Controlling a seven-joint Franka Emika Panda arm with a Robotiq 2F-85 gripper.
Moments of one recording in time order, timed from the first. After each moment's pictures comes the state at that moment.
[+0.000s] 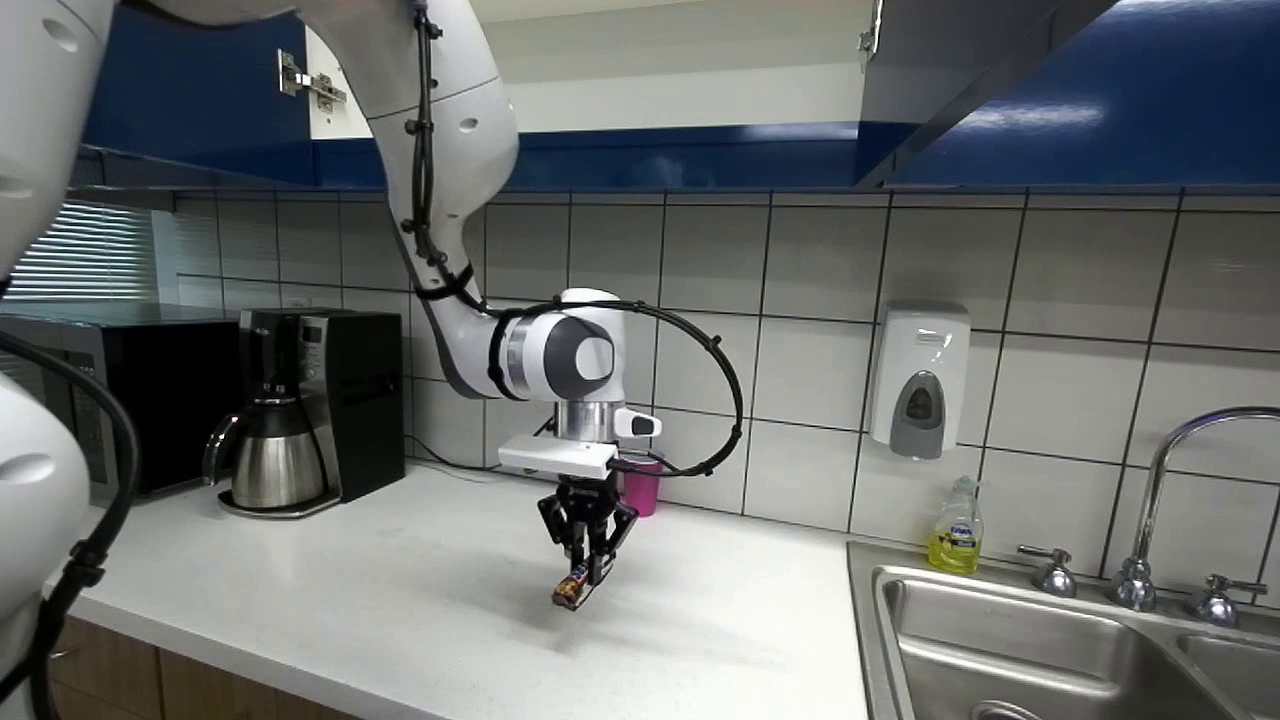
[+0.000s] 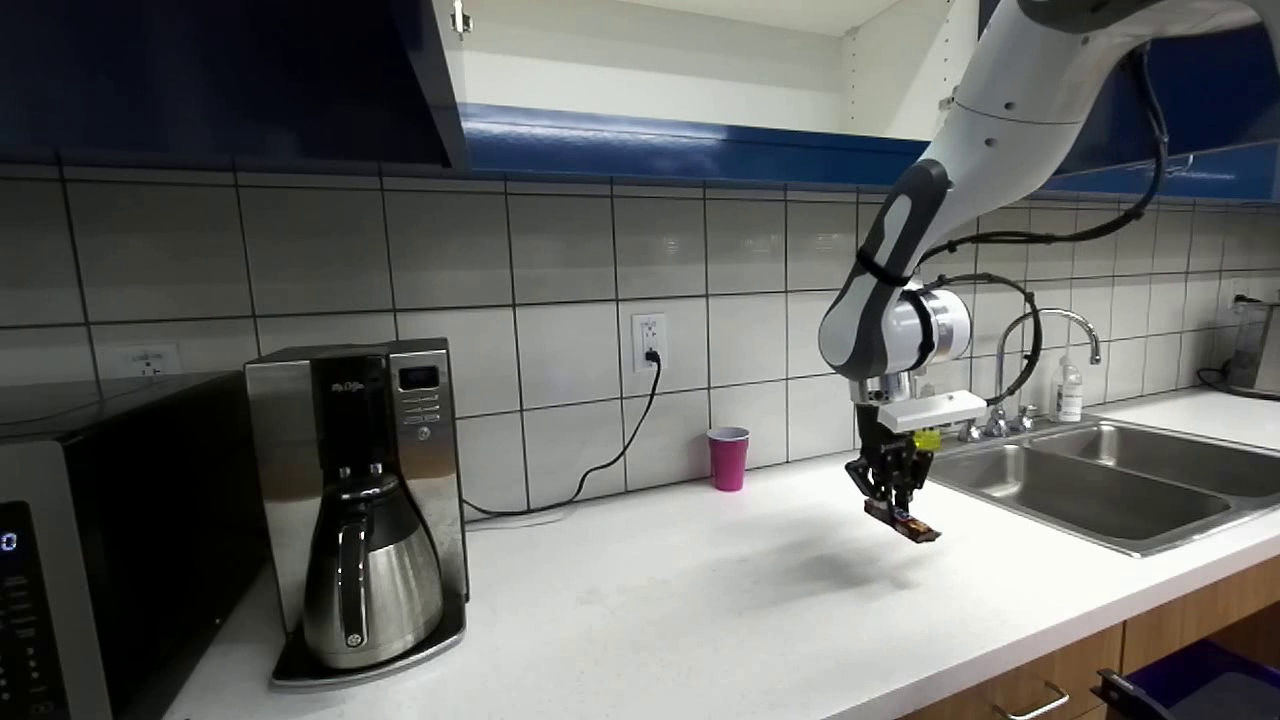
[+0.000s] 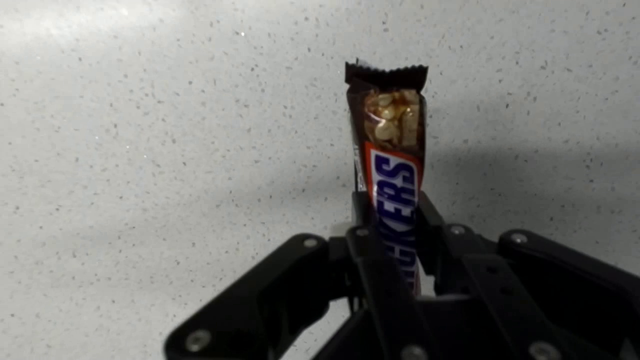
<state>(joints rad) -0.10 0.27 -0.14 -2.31 -0.09 2.50 -0.09</state>
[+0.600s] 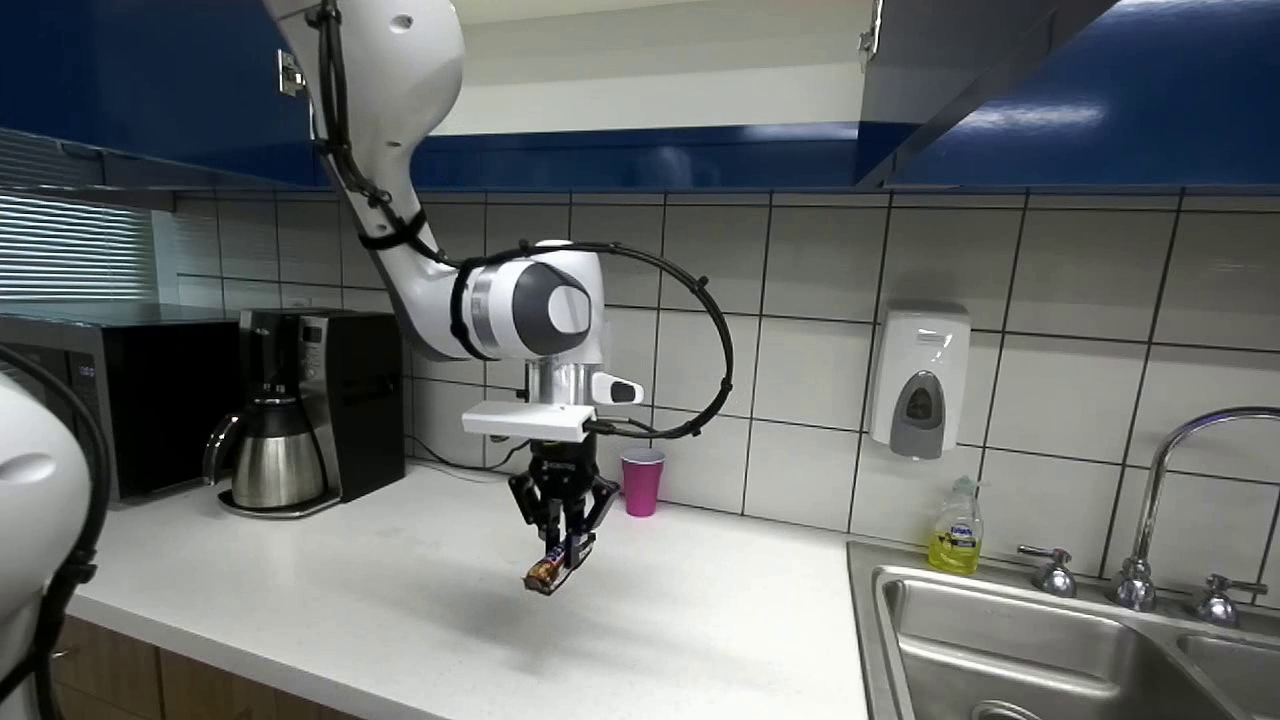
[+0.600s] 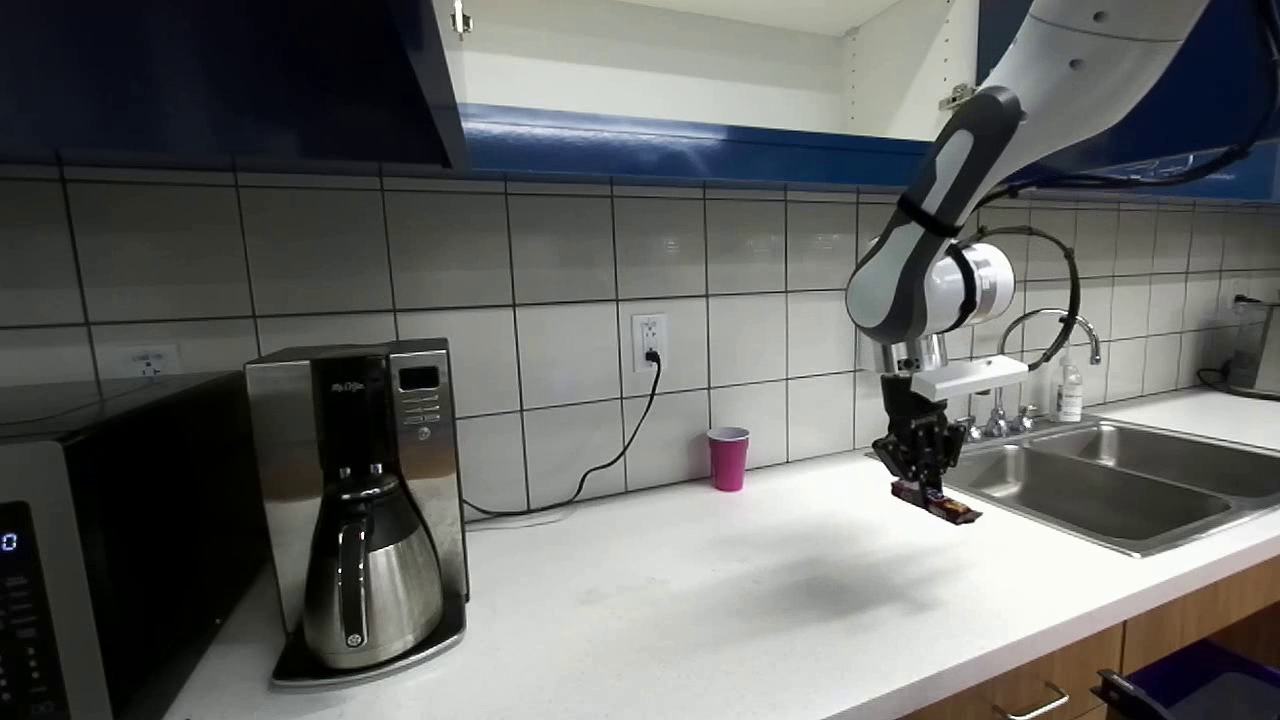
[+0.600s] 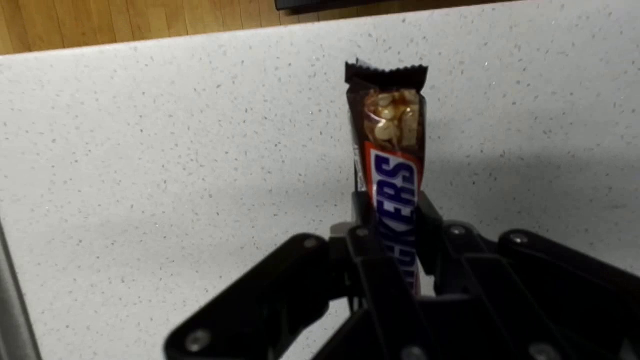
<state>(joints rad) -0.10 0.02 -0.14 -2.48 -0.16 2.41 -0.08</state>
